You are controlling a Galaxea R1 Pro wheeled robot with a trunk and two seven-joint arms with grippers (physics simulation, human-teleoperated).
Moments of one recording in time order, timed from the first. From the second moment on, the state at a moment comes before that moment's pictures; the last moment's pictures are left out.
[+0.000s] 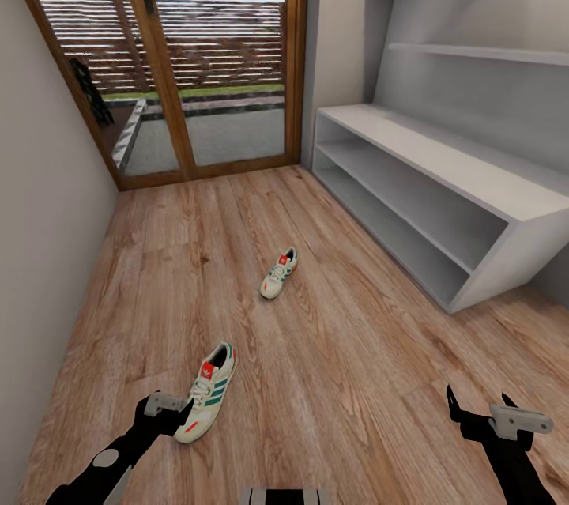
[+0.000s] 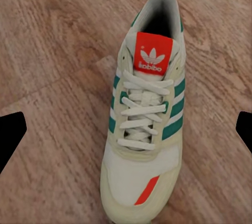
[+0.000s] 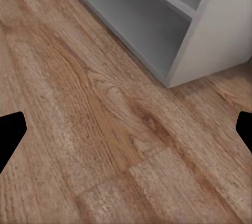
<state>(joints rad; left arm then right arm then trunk) -0.48 0.15 0.08 -0.37 -0.11 -0.35 -0.26 0.03 -0.12 -0.28 -1.33 -0.01 -0.19 0.01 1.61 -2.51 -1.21</state>
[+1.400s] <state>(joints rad) -0.48 0.15 0.07 -0.37 -0.11 -0.35 -0.26 0.03 -0.12 -0.28 -1.33 -0.01 -0.19 0.01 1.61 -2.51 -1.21</state>
